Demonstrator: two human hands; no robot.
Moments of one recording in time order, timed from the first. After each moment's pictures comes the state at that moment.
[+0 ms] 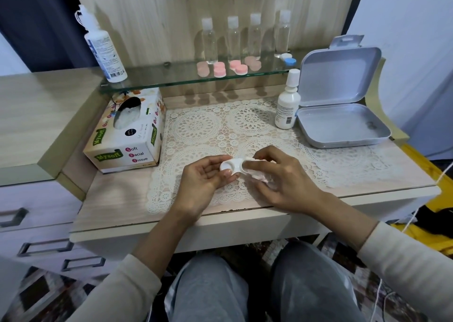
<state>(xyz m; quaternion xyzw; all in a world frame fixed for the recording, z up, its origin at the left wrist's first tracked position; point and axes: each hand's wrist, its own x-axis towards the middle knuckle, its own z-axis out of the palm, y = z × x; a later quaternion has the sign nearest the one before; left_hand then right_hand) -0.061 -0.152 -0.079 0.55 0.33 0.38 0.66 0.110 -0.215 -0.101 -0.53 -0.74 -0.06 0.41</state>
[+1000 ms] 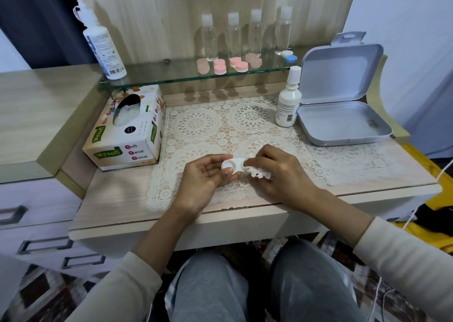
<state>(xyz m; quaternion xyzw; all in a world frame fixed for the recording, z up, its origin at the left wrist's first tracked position) -0.061 -0.151 -0.079 0.56 0.33 0.37 0.67 0.107 -0.205 -0.104 -0.55 -0.73 -0.13 0.38</state>
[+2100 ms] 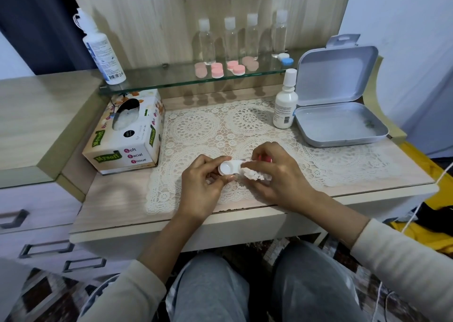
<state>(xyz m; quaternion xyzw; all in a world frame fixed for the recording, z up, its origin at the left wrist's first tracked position) -0.058 -0.153 -0.089 0.76 0.36 0.41 0.34 0.106 -0.206 -0.105 -0.54 -0.72 -0.13 0.41</state>
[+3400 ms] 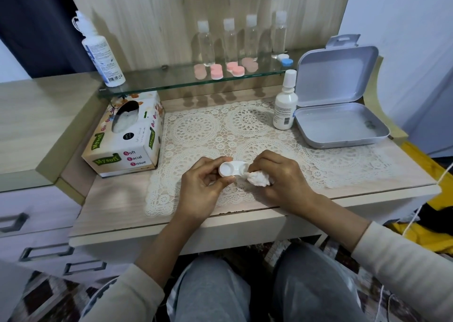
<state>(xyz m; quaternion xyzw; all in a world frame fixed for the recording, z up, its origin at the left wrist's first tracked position) -0.062 -0.152 -0.090 0.70 0.33 0.40 0.49 0.105 -0.207 -0.104 -0.51 -0.71 -0.11 0.47</state>
